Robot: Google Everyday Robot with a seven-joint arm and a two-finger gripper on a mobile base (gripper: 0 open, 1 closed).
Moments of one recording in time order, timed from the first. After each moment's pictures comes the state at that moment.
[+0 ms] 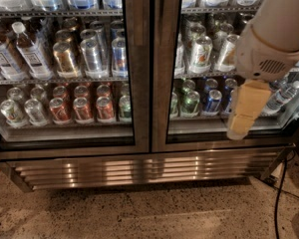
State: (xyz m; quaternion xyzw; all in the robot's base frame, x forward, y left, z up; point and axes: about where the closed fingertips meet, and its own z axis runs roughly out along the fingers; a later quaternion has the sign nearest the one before) arm 0.460 -0.173 0.932 -0.63 0.76 -0.02 0.12
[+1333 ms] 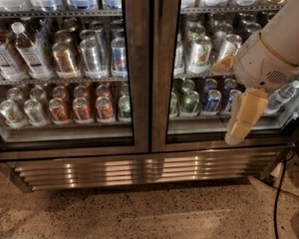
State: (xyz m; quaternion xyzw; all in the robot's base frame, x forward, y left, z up) arm 0.461 -0.151 0.910 -0.68 0.70 0.10 0.19
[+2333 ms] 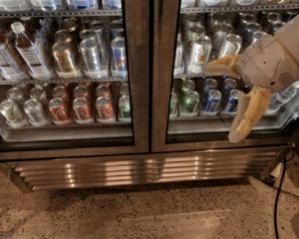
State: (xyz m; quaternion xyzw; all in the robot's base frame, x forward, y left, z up) arm 0.459 -0.140 0.915 -0.70 0.63 0.22 0.27
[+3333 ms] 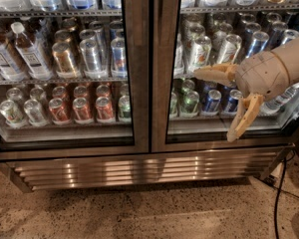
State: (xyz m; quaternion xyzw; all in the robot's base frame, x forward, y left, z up) arm 0.473 -0.135 0.899 -0.67 0.54 0.36 0.36
